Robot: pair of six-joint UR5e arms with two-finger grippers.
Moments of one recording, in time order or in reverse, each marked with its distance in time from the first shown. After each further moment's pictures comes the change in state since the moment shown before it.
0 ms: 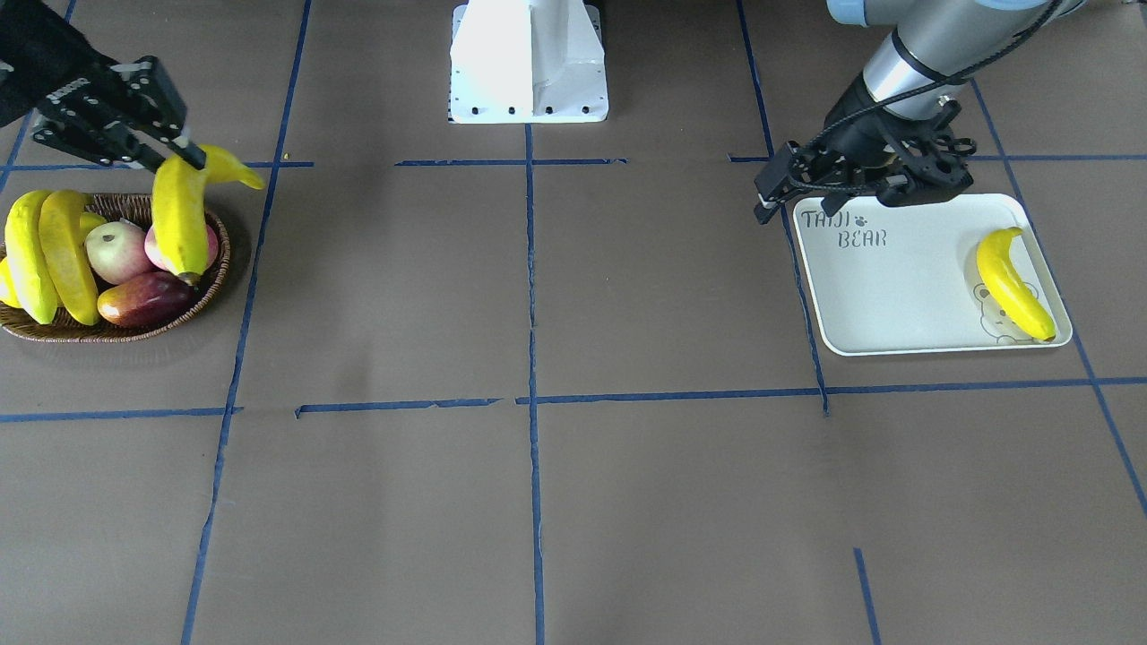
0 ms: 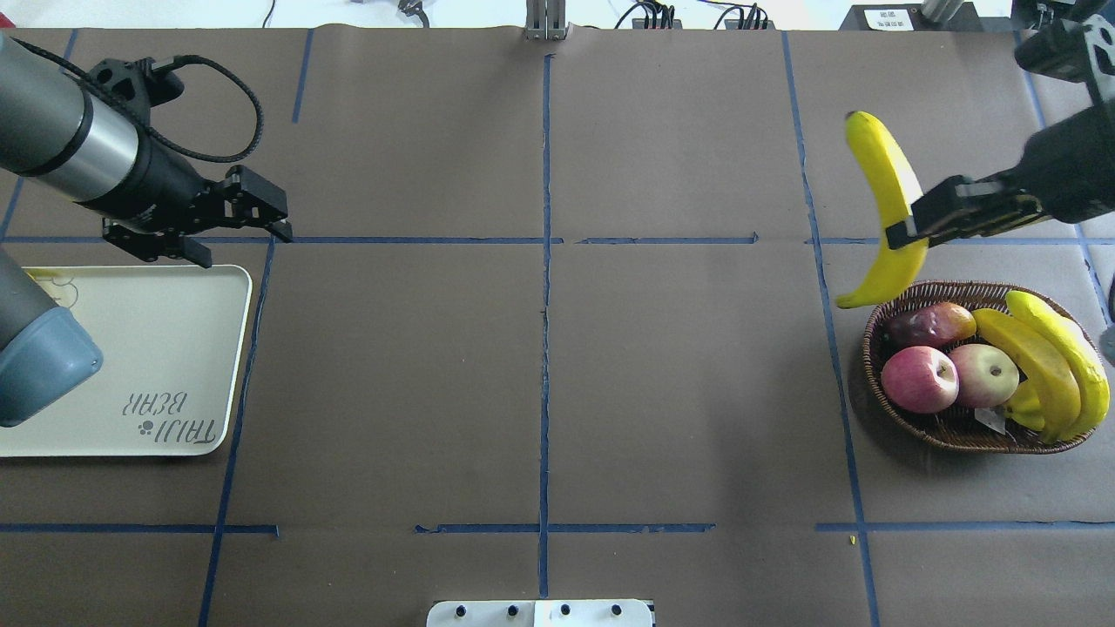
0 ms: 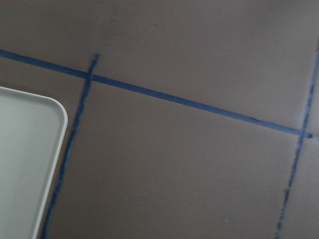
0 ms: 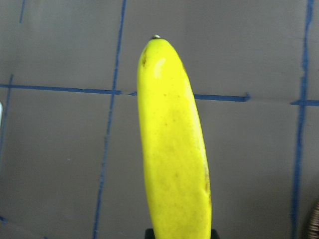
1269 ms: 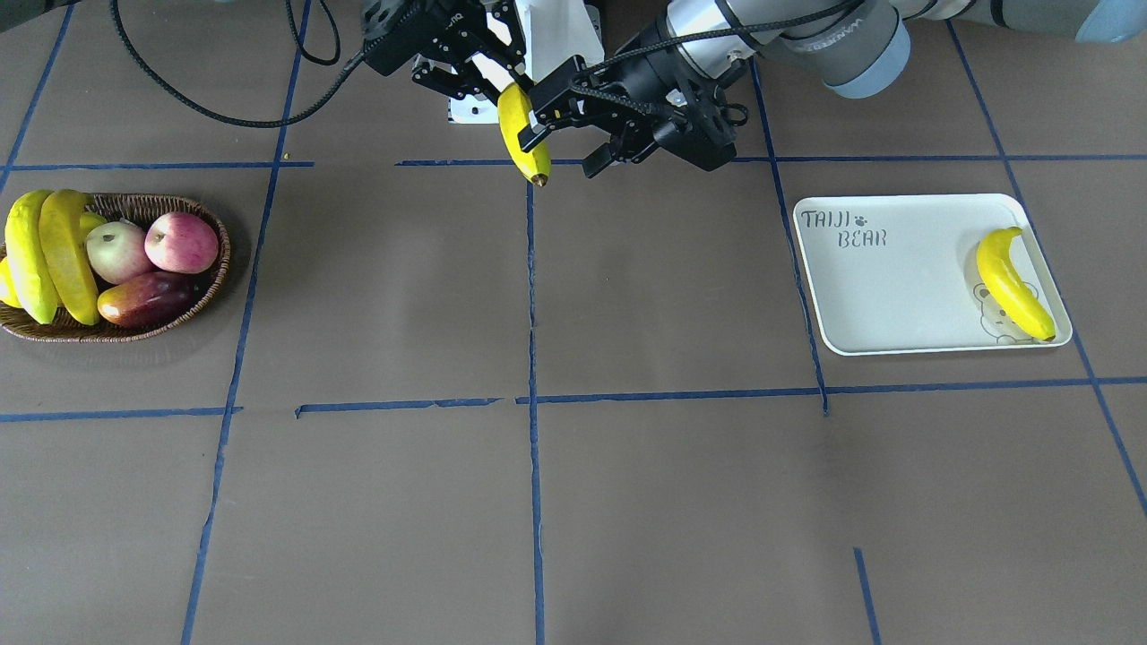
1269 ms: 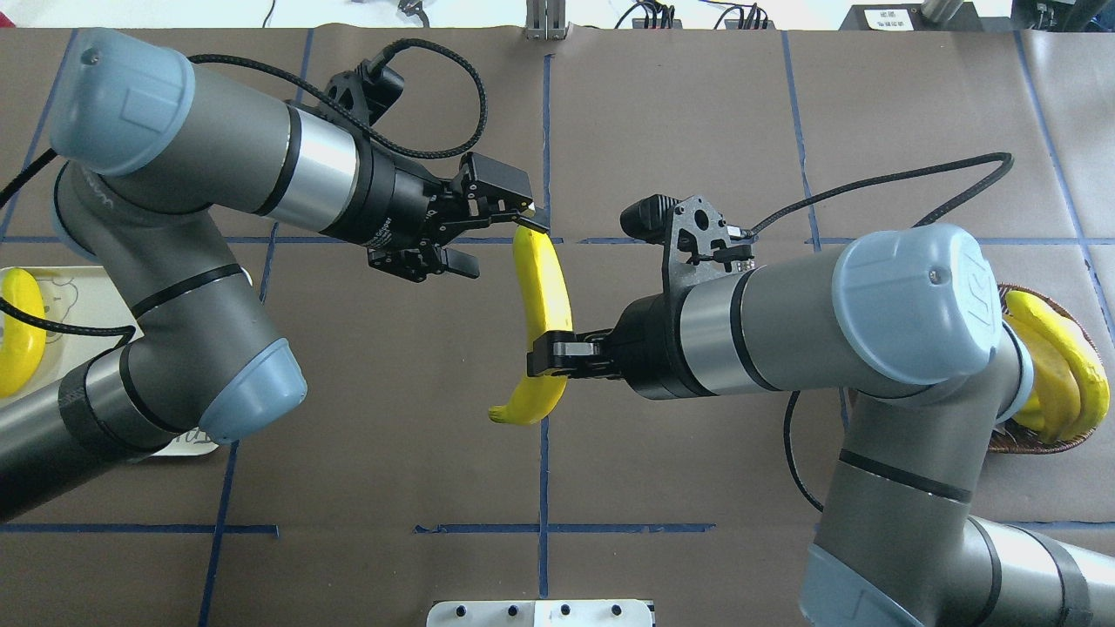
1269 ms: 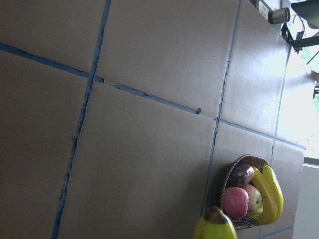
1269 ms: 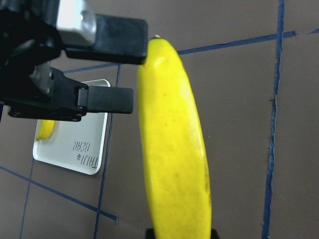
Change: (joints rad) left arm 0.190 -0.262 0.183 -0.494 0.057 -0.364; right arm -0.546 0.253 -0.028 0.139 -0.519 0.356
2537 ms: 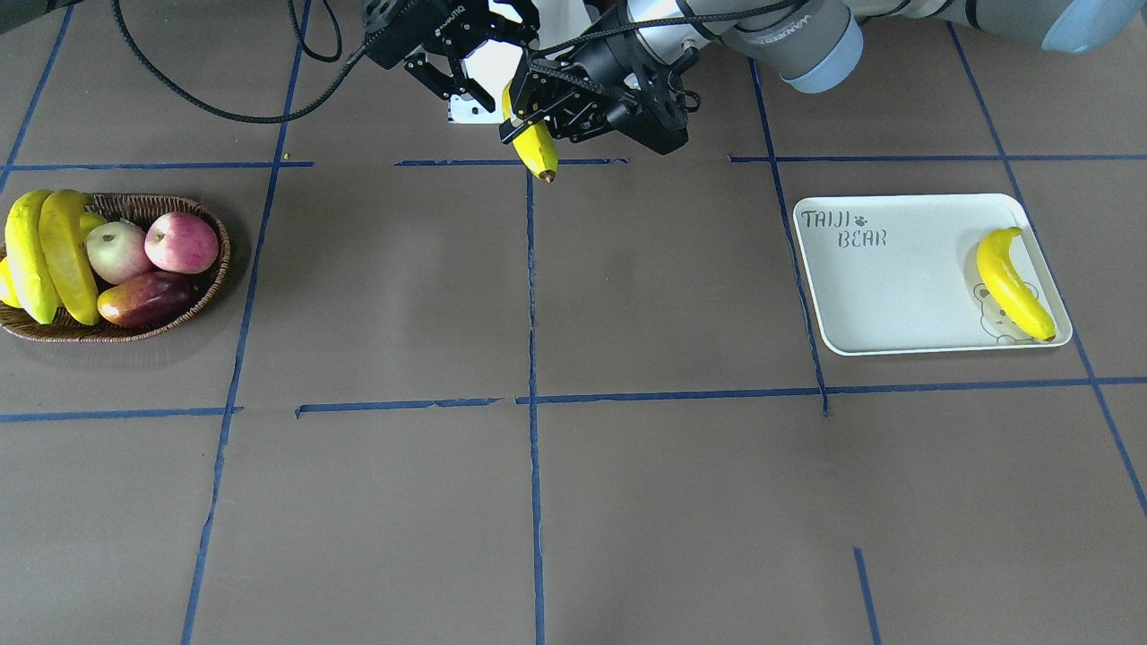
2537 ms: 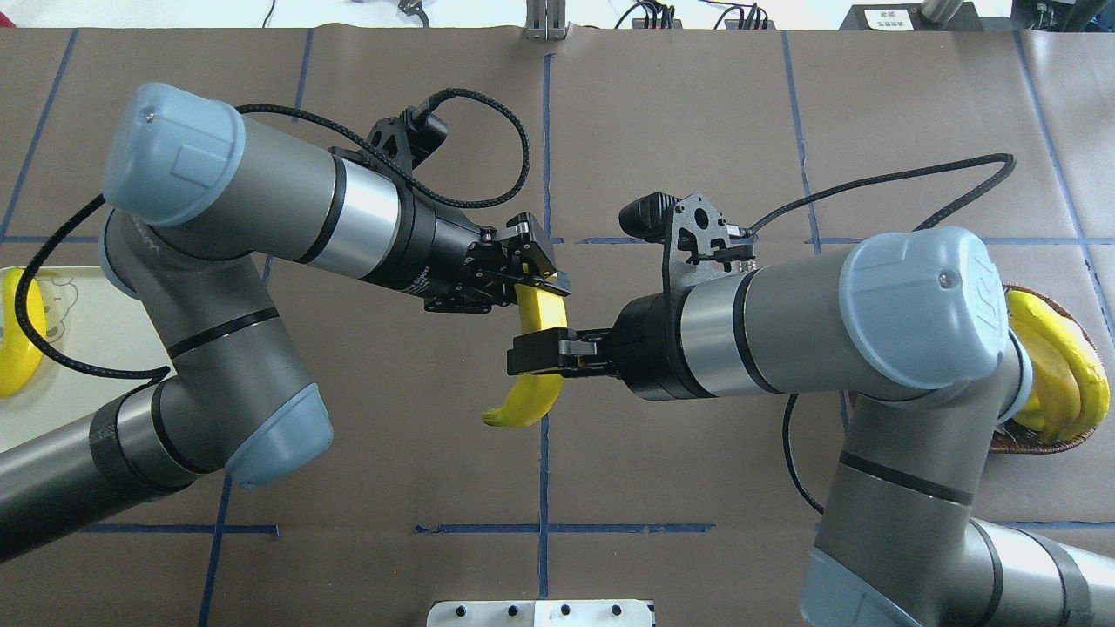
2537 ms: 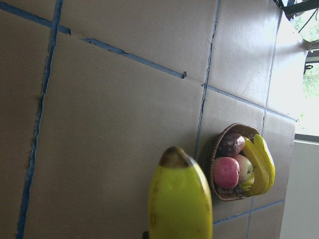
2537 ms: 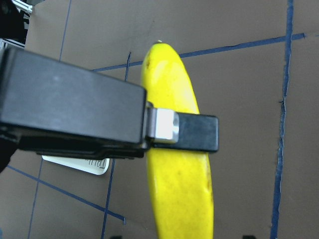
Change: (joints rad) left arm 0.059 -0.007 -0.005 -0.012 0.017 0.001; right arm 0.001 -0.001 0.008 0.019 -0.001 0.003
